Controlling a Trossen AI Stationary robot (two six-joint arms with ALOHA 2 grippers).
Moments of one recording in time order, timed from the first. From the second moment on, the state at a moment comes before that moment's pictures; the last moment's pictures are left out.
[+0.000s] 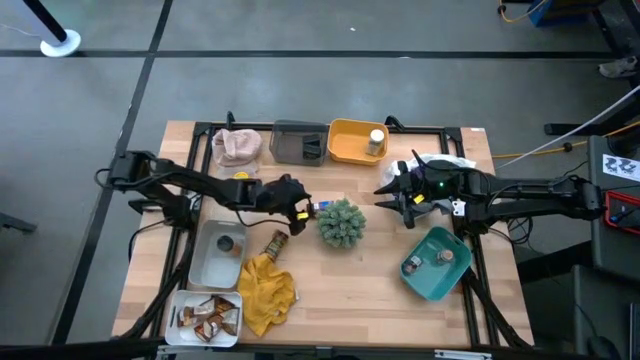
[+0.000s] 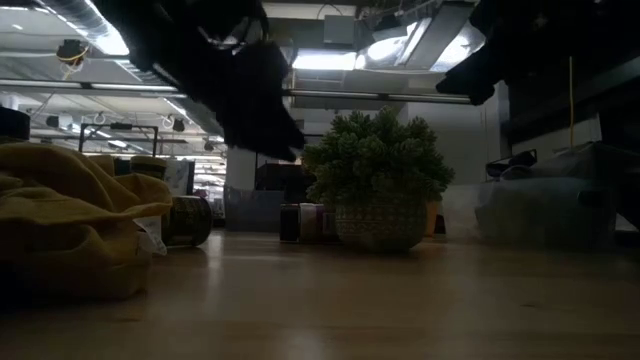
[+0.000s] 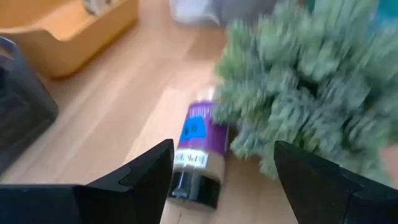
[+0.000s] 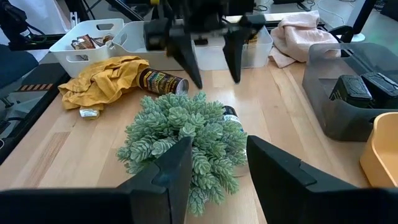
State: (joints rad) left arm -0.01 1.50 0.76 0.12 -0.23 -0.26; right arm -0.14 0.85 0.54 -0.06 -0.20 -0.01
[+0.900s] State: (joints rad) left arm 0.06 1.71 0.76 0.17 -0.17 -0.12; right arm -0.14 0.85 0.54 -0.07 -0.20 -0.01
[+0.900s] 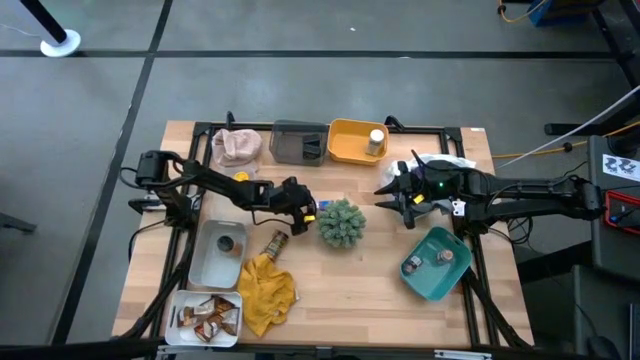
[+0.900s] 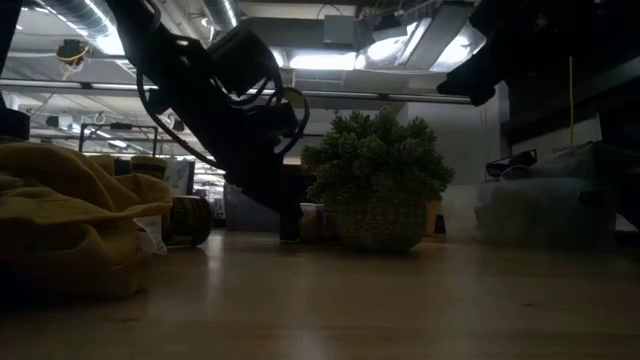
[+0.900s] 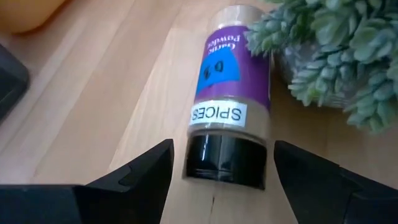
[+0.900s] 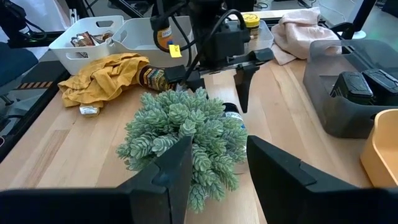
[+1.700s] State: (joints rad) left arm 0.07 1.76 0.76 0.20 -0.16 -0.09; right arm -0.14 0.86 0.54 -0.09 -0.19 -0.01
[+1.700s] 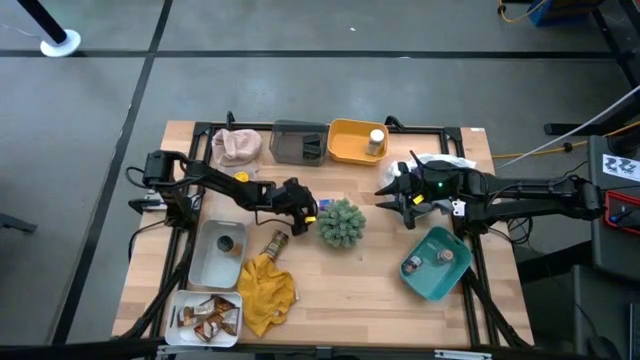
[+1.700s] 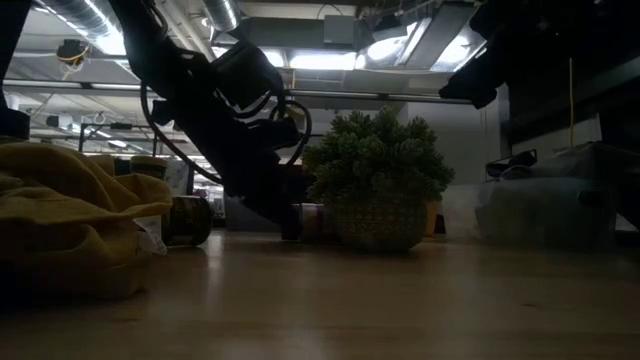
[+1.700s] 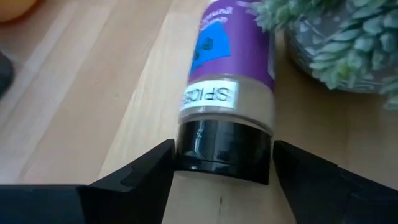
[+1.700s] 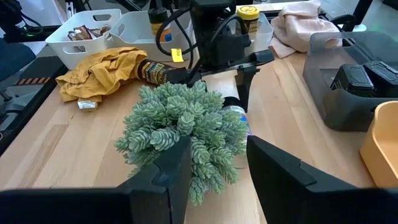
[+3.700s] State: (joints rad) left arm 0.07 1.50 1.50 -1.58 0.43 -0.69; right arm -0.14 0.86 0.54 -0.17 -0.19 -0.01
